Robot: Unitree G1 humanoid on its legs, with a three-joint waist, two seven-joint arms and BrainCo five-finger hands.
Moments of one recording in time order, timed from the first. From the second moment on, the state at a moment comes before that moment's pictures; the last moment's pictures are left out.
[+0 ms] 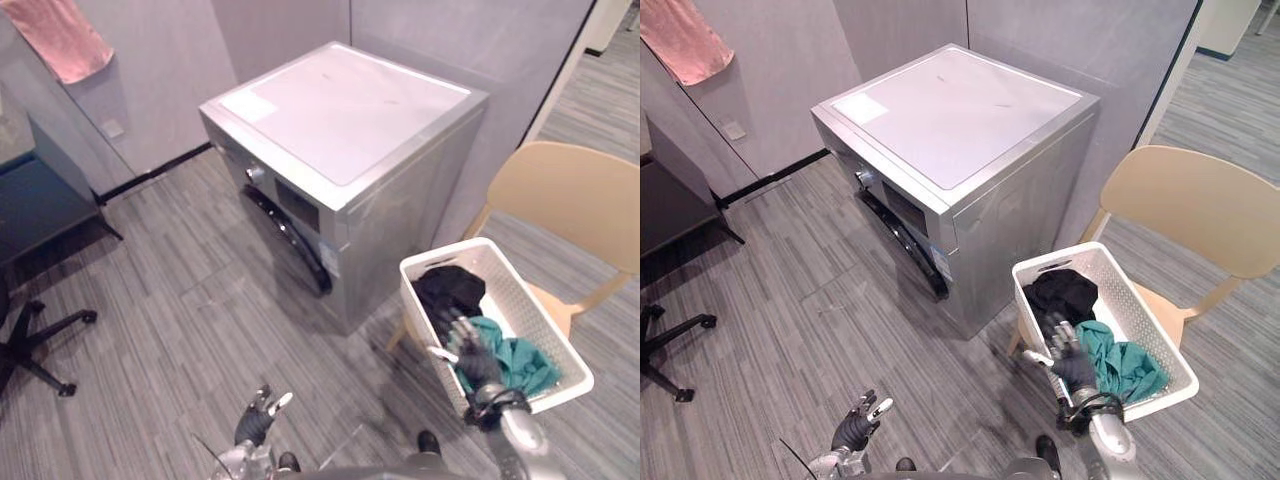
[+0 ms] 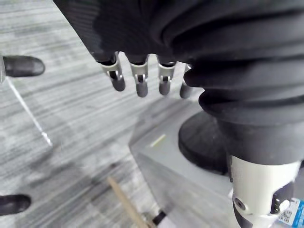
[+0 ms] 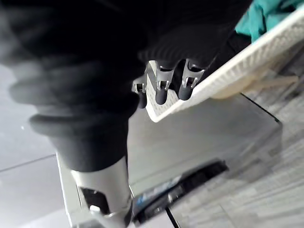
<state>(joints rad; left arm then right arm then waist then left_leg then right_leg) 0.36 0.07 -0.09 0.44 -0.33 -0.01 -0.04 0.34 -0.22 0.04 0.05 0.39 -0.07 0.17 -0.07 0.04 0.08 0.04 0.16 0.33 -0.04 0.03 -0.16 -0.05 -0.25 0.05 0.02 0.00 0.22</state>
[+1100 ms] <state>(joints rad) 0.33 0.11 -0.13 0.41 -0.31 -0.03 -0.02 -0.24 -0.22 -0.16 1.10 0.37 0.01 0.01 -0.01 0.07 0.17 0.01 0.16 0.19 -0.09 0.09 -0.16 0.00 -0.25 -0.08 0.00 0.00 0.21</state>
